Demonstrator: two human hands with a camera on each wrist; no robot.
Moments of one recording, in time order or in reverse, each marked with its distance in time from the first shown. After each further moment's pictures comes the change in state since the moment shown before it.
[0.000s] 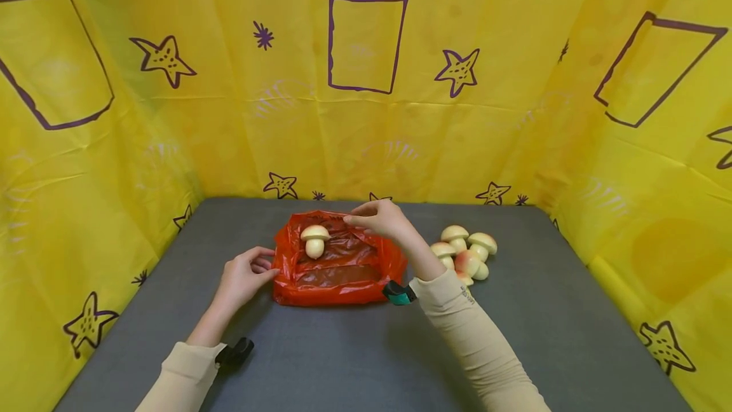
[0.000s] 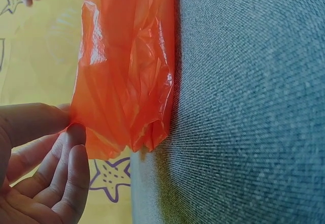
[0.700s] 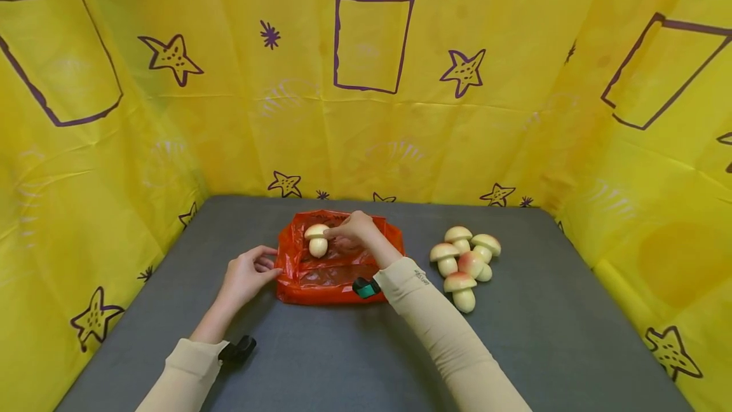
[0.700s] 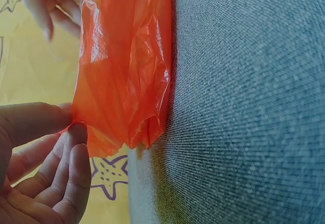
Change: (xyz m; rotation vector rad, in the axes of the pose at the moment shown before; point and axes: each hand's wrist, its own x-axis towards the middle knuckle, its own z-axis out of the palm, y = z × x) left_hand -0.002 -0.001 -0.001 0.000 -0.011 -0.035; right_hand 0.055 0.016 0.064 -0.084 -0.012 0.217
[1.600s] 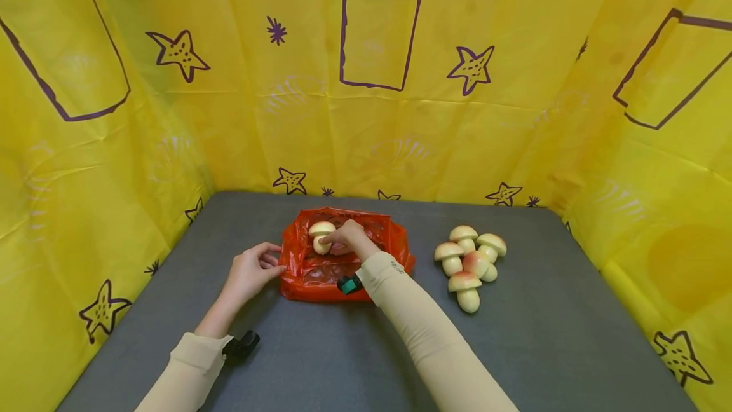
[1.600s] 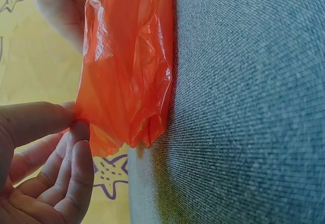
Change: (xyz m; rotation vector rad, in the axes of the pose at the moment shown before) left_hand 0.002 -0.001 0.000 0.018 0.001 -0.001; right_hand 0.034 0.006 0.043 0.157 -0.023 0.210
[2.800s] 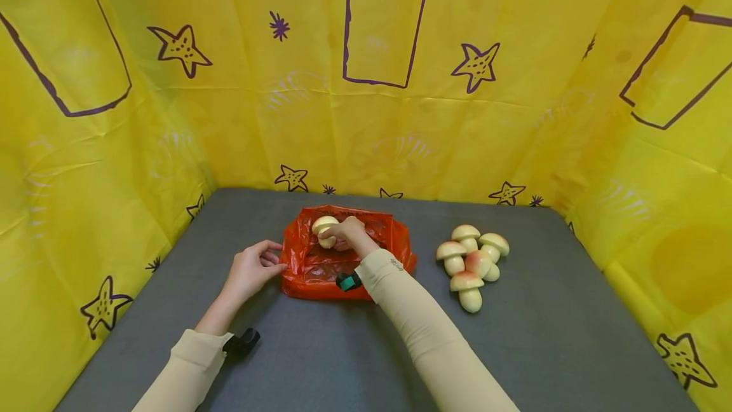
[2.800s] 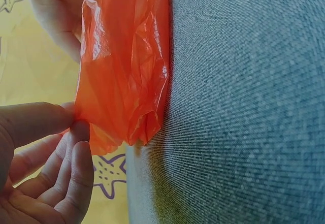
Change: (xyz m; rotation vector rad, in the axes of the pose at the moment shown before) left_hand -0.001 0.002 -0.002 -0.023 -0.010 -0.003; right_hand 0.001 -0.005 0.003 0.059 0.047 -0.026
